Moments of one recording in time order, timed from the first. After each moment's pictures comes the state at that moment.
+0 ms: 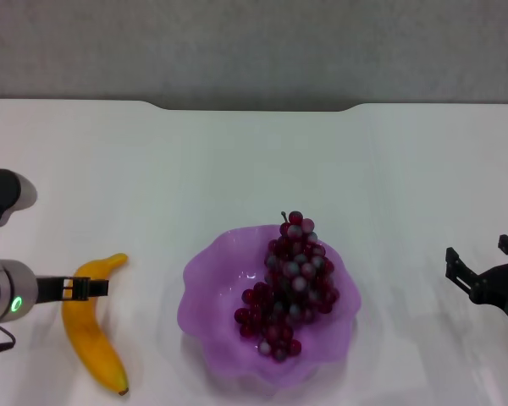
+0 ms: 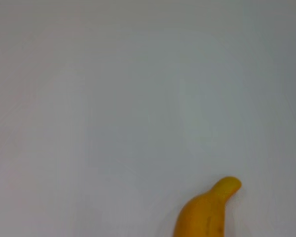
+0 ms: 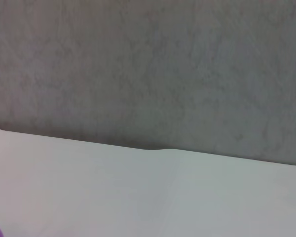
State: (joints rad) left arm -0.25 -2.04 -1.47 -1.31 2.87 -0.85 -0.16; right arm 0.30 2.01 0.84 0.39 -2.42 -0.80 0.04
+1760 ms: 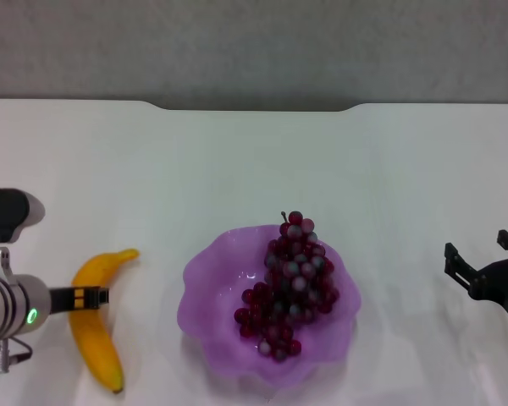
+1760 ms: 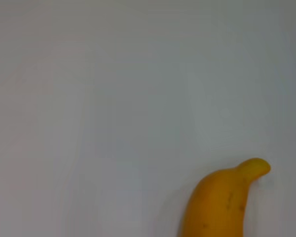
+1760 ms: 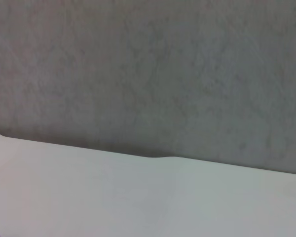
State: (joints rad) left arm -0.27 -2.04 -1.40 -1.18 2.87 -0.72 -0.28; right arm 0.30 2.01 0.84 0.39 -2.42 -0.81 0.04
